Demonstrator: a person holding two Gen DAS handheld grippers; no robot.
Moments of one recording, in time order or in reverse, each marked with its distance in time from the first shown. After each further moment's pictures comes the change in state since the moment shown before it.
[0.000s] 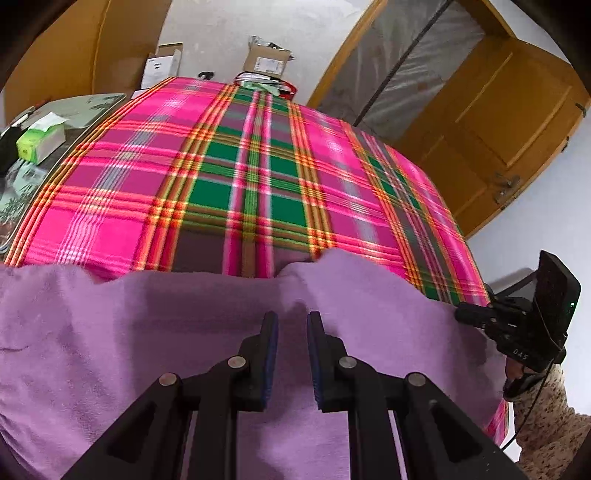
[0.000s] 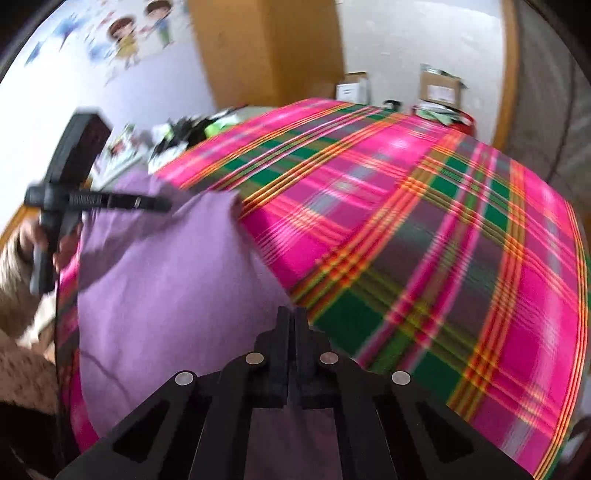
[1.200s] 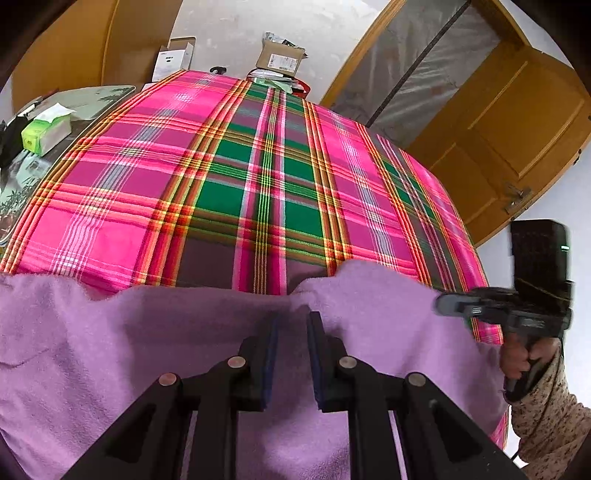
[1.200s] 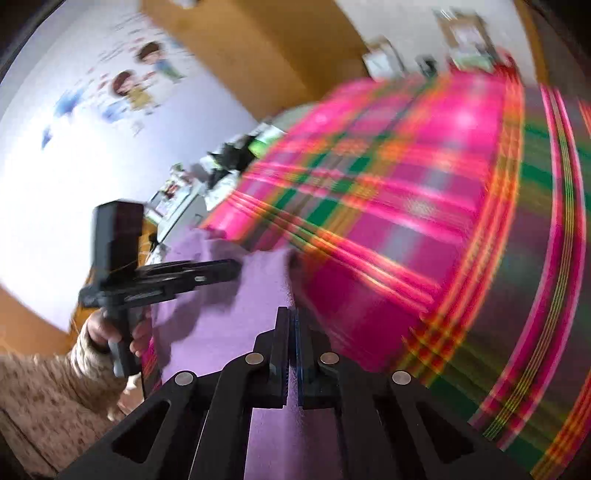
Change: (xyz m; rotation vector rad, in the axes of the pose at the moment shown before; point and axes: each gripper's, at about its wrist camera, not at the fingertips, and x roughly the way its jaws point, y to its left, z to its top) left arm 0.009 0.005 0.014 -0.030 0.009 0.020; right arm 0.060 -0.016 0.057 0.248 0.081 0.390
